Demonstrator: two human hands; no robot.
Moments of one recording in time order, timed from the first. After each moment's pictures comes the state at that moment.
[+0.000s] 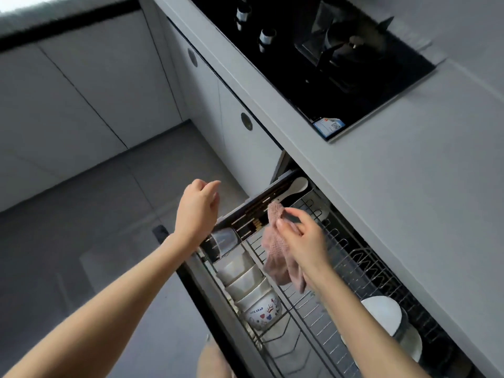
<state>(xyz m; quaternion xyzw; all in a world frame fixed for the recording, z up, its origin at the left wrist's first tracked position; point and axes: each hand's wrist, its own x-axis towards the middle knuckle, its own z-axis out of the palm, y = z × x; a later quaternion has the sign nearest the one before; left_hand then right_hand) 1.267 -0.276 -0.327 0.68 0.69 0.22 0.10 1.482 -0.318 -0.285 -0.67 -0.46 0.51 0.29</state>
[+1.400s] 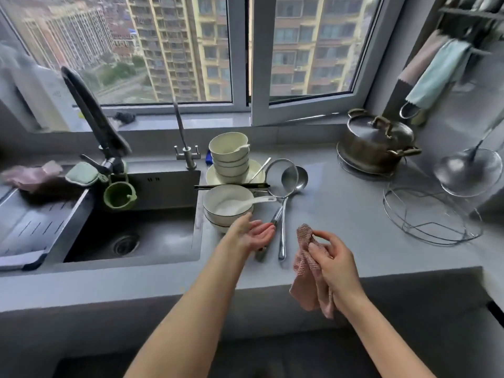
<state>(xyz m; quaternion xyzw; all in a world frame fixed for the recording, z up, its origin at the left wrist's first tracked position) 0.479 0.072 -0.145 -0.17 0.44 0.66 0.58 0.669 0.094 -0.152 -0.44 -0.58 0.61 0.32</state>
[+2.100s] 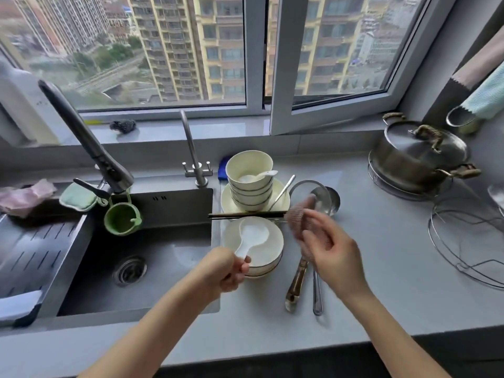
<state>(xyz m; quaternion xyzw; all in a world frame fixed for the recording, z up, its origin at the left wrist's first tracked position) 0.363 0.049 -0.113 0.01 0.68 0.45 0.58 0.528 0.162 -0.120 -0.36 -0.76 0.41 0.35</state>
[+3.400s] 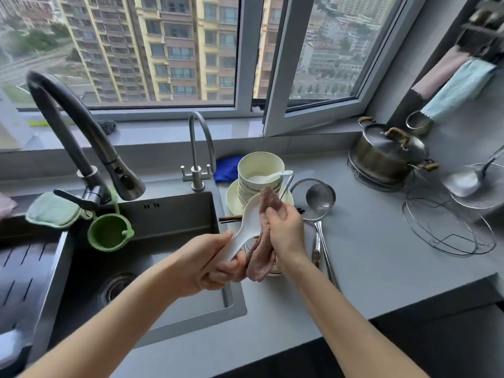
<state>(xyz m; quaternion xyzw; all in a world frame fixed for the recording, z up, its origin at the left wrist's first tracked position) 0.252 -0.012 -0.086 0.20 0.52 0.39 0.73 0.368 0.098 -0.116 -0.52 -0.53 0.55 0.39</state>
